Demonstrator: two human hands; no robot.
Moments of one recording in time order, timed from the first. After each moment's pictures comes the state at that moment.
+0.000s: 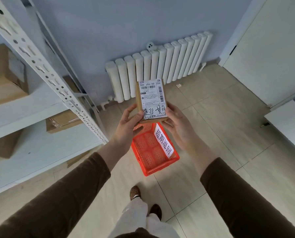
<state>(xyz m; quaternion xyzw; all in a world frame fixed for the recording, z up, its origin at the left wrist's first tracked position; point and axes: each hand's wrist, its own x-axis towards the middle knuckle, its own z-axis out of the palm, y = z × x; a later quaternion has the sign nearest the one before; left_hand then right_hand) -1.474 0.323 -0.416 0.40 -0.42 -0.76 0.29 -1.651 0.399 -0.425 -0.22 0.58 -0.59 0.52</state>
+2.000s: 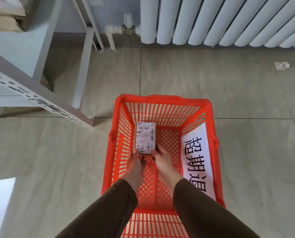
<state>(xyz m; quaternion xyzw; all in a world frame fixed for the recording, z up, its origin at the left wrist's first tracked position) -1.617 0.210 -1.209 0.65 0.05 -0.65 0.39 -1.718 0.203 -1.219 -0.22 0.69 -0.29 0.63</state>
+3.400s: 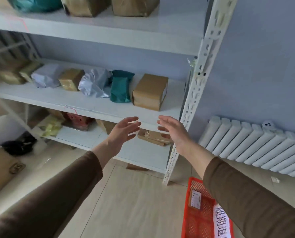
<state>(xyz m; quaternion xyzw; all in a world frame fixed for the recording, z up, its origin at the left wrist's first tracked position) -1.150 0.285 -0.336 0.59 -0.37 -0.53 0.48 -1.358 0.221 -0.328 -0.55 0.50 -0.32 0.59</state>
